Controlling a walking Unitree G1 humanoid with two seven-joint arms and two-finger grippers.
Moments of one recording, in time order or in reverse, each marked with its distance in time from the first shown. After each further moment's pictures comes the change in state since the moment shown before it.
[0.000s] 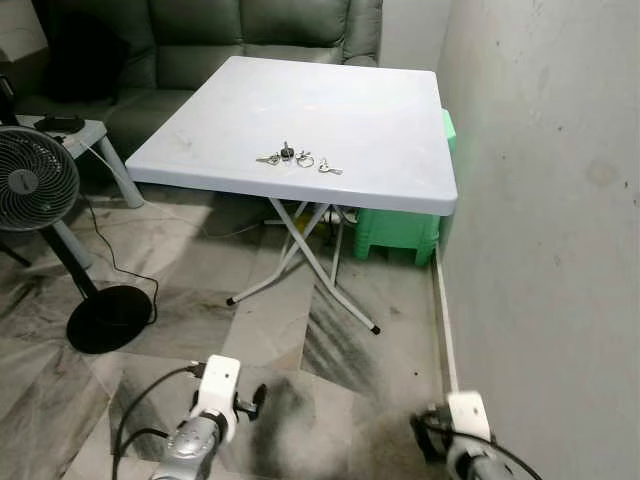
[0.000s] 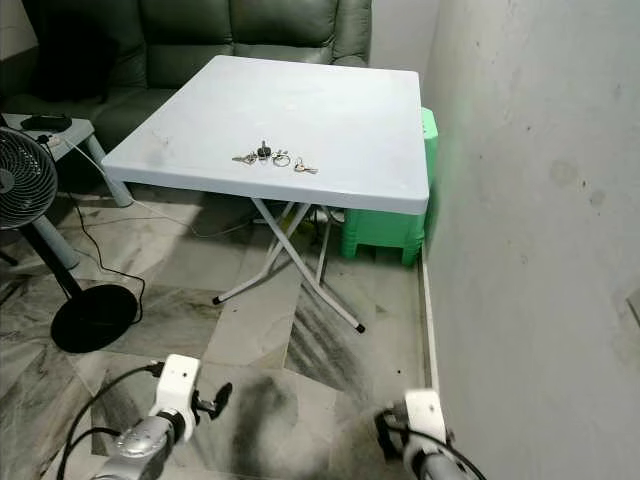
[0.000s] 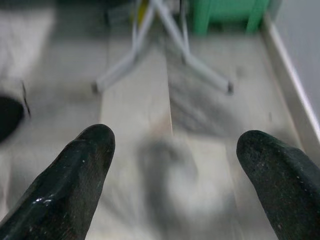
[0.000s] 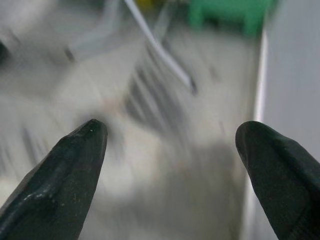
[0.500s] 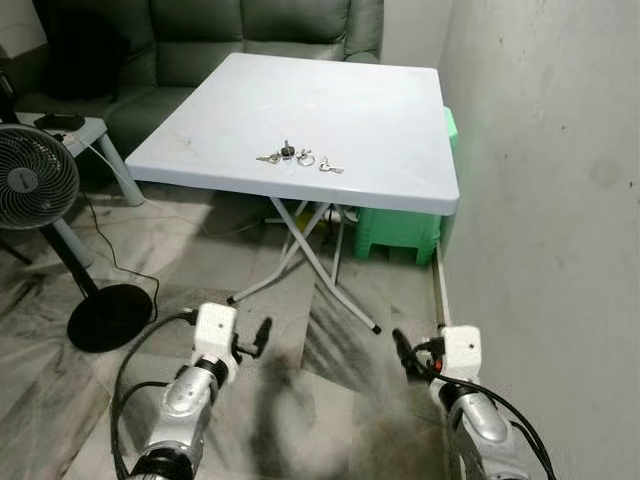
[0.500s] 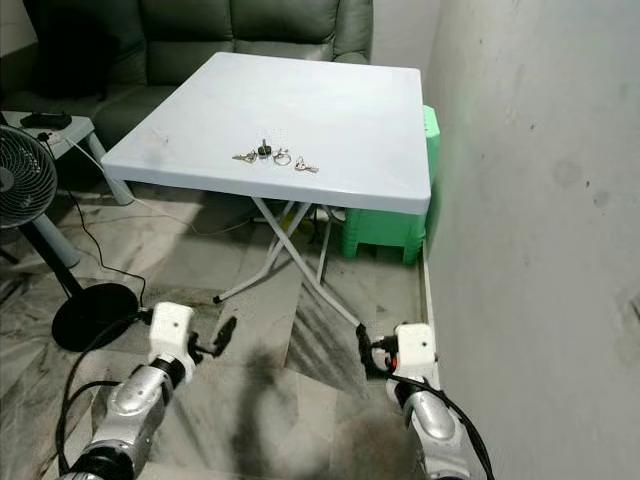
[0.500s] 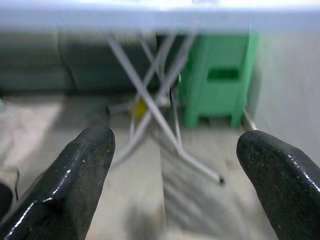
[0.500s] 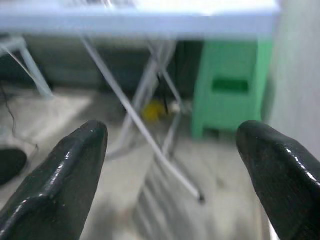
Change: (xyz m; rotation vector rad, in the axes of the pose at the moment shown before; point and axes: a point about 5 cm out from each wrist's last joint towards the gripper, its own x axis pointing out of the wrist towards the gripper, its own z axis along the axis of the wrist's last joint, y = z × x) left arm 0.006 0.012 0.073 -0.059 -0.355 -0.010; right arm 0.007 0.016 0.080 0.007 -0.430 0.020
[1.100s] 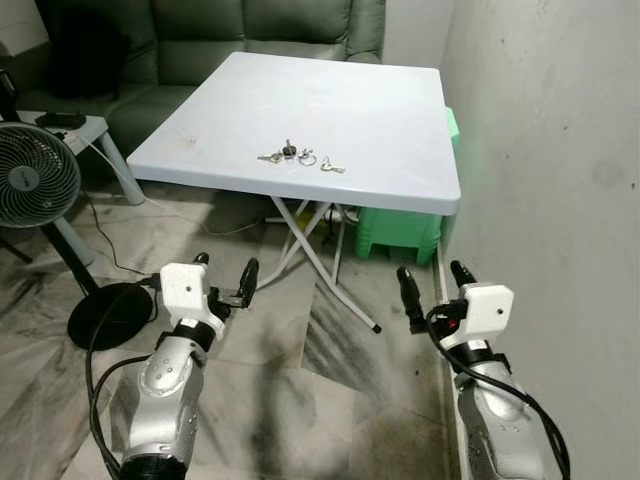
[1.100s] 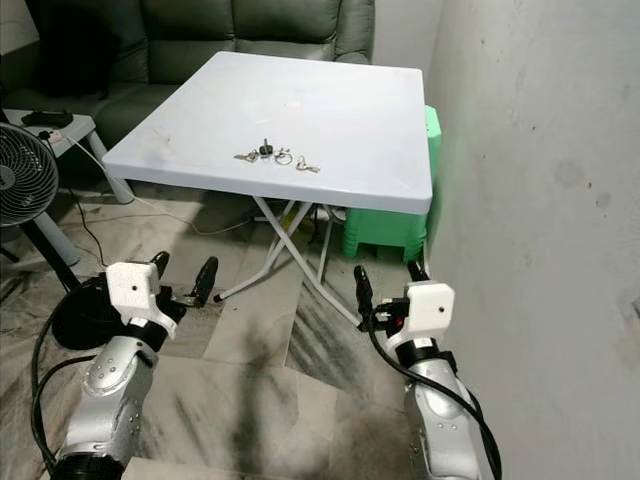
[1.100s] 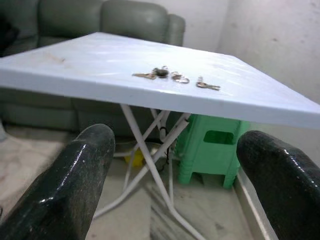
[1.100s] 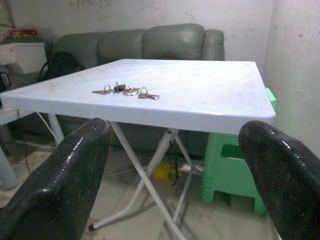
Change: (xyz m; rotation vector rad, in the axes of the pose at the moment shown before) left arm -0.012 0.005 0.058 -0.137 -0.188 0.053; right arm -0.006 0.007 0.074 0.021 -0.225 0.038
